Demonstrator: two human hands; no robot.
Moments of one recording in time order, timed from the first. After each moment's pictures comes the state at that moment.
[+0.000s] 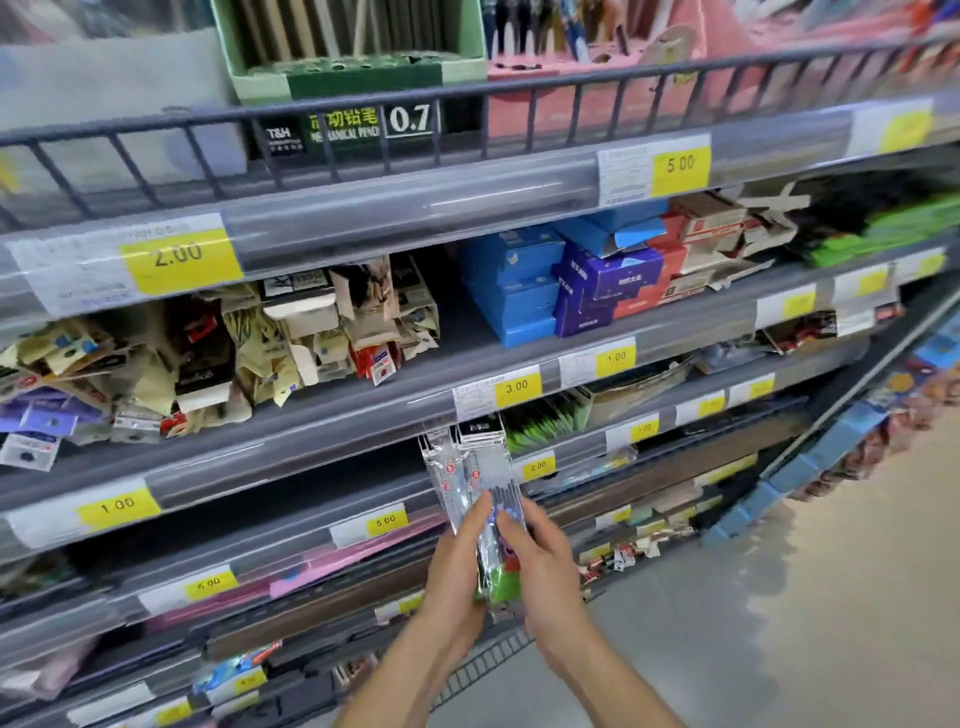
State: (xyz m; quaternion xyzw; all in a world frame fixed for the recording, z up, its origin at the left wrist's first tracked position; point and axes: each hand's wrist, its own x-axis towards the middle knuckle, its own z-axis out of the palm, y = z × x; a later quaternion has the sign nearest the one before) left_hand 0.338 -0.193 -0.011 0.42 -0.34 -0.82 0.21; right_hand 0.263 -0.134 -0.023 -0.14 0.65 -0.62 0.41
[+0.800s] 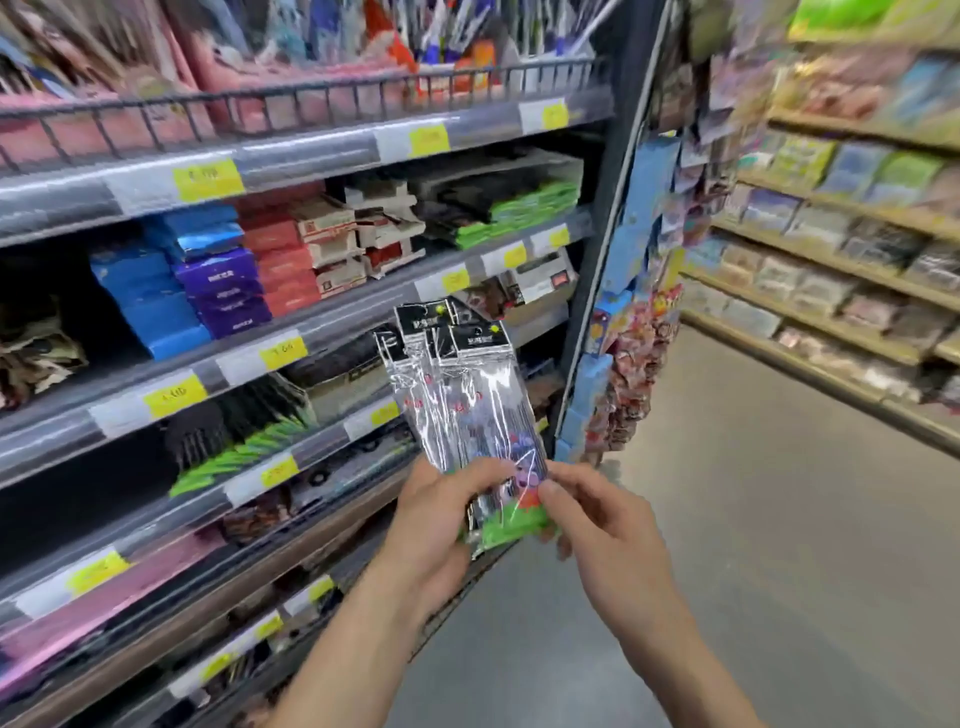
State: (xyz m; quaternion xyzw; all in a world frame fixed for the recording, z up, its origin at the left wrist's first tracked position) left_hand 0.167 0.035 0.088 0.22 -0.48 -0.84 0.15; right_hand 0.114 0.178 0.088 -0.17 0.67 -0.70 0.17
